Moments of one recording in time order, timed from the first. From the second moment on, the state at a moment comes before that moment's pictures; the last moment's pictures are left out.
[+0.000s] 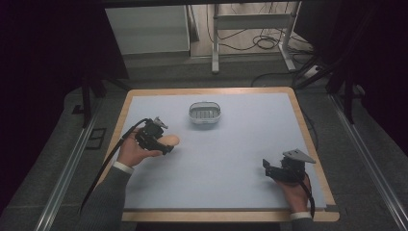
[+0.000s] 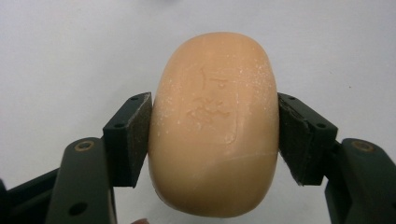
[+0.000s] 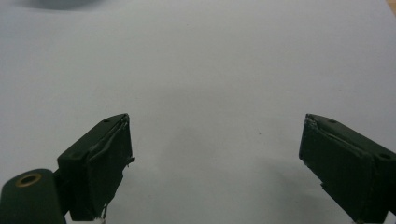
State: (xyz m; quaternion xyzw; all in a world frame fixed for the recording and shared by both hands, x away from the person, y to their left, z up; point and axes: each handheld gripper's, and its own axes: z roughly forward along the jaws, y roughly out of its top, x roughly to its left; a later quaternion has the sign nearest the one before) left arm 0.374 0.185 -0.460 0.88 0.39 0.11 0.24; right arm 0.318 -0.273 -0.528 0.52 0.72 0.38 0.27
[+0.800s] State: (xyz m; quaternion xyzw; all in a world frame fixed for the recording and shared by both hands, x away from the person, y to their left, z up) left arm 0.395 0.178 -0.455 0.88 0.39 0.11 0.25; right arm 0.318 -0.274 -0.528 0.52 0.72 0.38 0.27
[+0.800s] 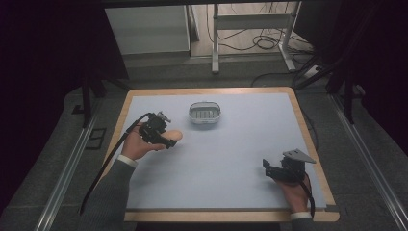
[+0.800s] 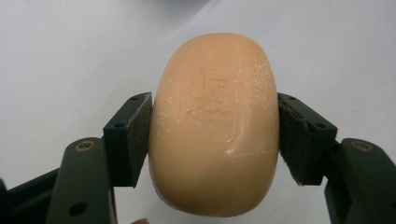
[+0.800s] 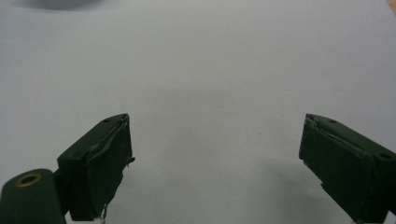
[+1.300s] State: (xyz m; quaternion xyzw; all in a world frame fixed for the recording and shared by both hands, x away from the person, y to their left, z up) left arm 0.408 0.171 -0.452 0.88 0.39 0.10 0.25; right arm 0.318 -0.274 -0.528 0.52 0.72 0.38 0.27
